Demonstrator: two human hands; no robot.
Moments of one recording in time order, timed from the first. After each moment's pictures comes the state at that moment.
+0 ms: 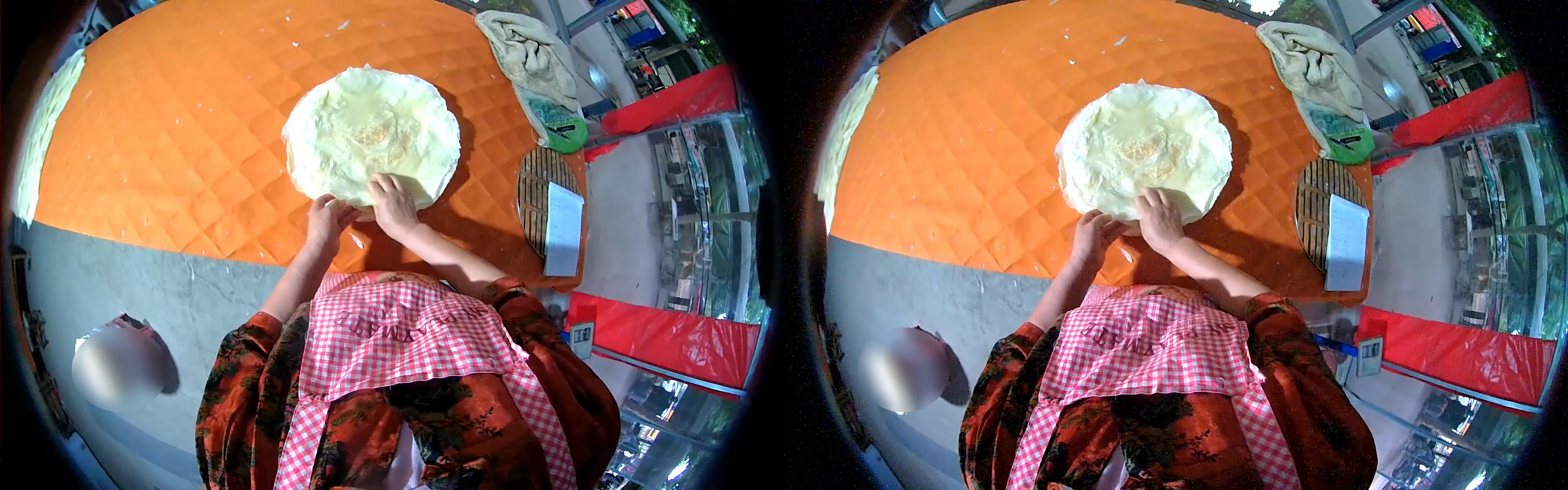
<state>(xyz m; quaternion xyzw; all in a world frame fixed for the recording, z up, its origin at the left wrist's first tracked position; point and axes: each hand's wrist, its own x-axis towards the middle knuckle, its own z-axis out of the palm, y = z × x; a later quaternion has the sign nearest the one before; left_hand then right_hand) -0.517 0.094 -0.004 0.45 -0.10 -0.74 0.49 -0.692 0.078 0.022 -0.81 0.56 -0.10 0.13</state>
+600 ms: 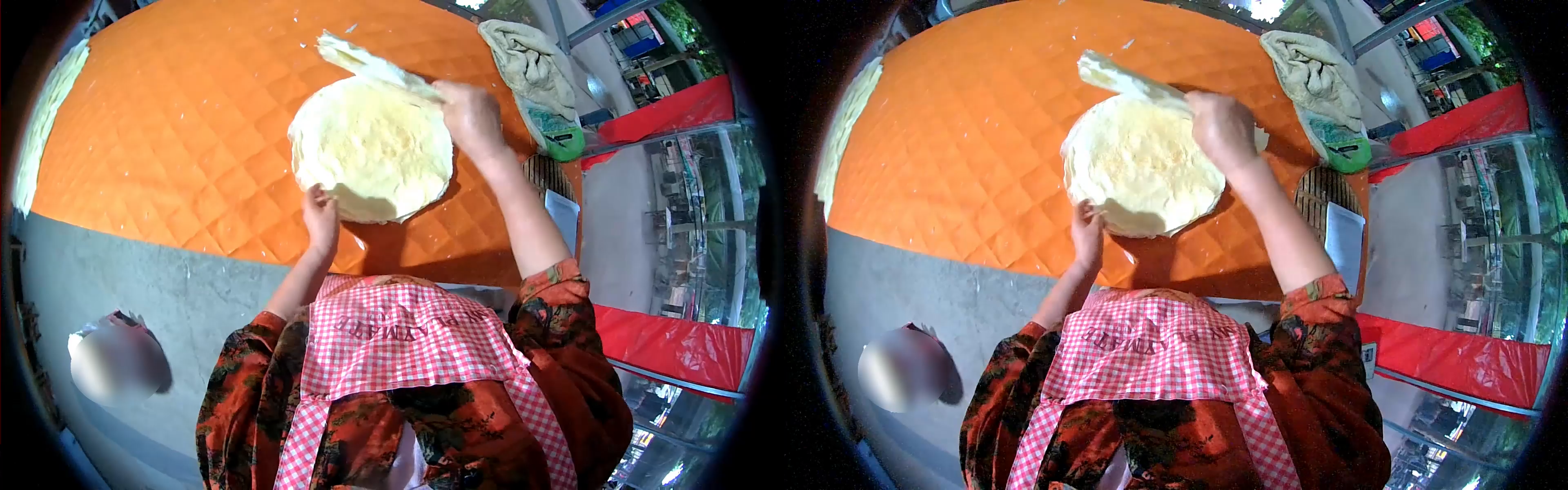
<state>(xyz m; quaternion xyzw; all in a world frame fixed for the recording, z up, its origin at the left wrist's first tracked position) -0.514 0.094 -0.022 0.59 -0.31 -0.49 0.56 -0.720 -0.019 0.237 -0.82 0.53 -0.23 -0.04</state>
